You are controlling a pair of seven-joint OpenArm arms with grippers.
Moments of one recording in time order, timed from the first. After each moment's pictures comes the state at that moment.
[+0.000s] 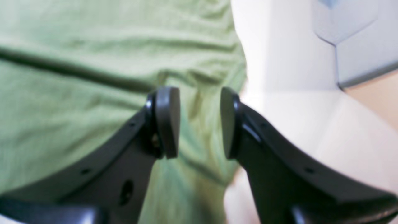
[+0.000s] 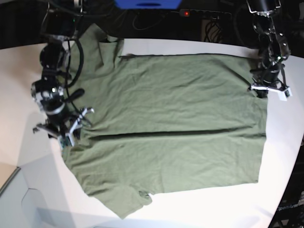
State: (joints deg) left arm 11.1 -13.8 -23.0 76.5 -32.8 -2.0 24.3; right arm 1.0 3.0 15.2 94.2 -17.6 28.1 -26.7
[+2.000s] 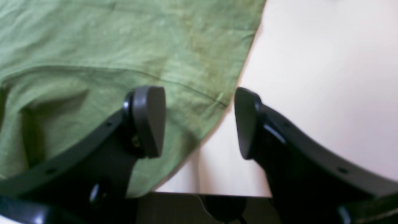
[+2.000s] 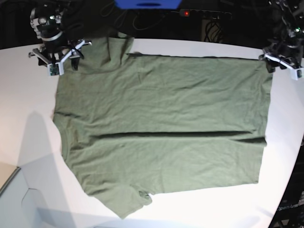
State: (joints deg) left arm 23.5 -12.9 -38.7 91.4 -22.9 -20.8 38.1; right arm -29.3 -6.7 26.8 110.1 -9.2 30.0 -27.0
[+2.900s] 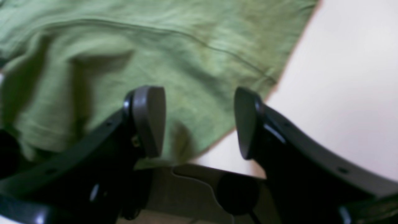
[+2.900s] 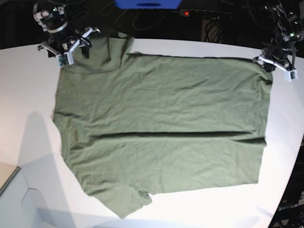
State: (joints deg) left arm 20.8 -13.2 -35.4 85.6 -23.3 -20.6 36.4; right arm -31.9 -9.5 28.9 110.1 -9.2 39.5 -26.8
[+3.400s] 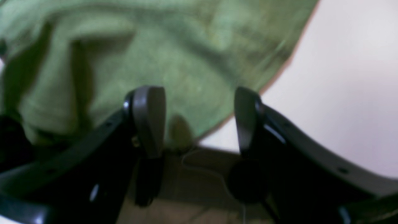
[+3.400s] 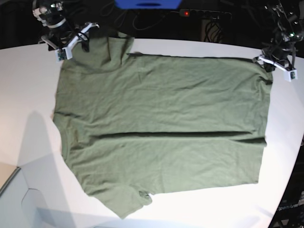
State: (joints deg) left arm 20.7 -13.1 -35.4 85.7 -23.1 -20.6 36.4; right arm -33.6 -9.2 29.4 108.4 -5.6 39.5 -29.3
